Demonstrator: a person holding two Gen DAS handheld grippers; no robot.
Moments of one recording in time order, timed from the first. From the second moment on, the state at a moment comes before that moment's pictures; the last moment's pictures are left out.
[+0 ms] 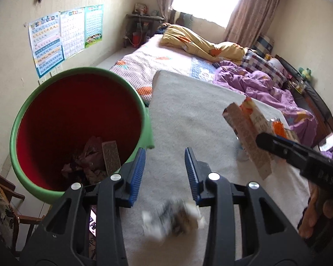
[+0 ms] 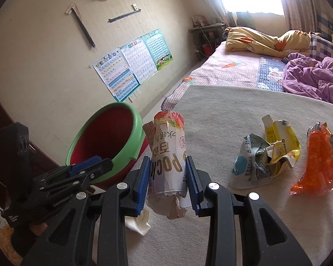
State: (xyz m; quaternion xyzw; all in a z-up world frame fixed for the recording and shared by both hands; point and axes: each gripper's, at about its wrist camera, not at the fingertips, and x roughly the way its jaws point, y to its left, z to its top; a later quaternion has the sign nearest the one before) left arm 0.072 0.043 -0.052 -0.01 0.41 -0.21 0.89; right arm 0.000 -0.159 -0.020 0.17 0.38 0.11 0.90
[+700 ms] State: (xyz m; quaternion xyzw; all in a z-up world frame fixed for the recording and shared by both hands) left arm 0.038 0.009 -0.123 0.08 0.50 -0.26 0.82; right arm -0.008 -0.163 -0.028 0.18 0.39 0.10 0.90
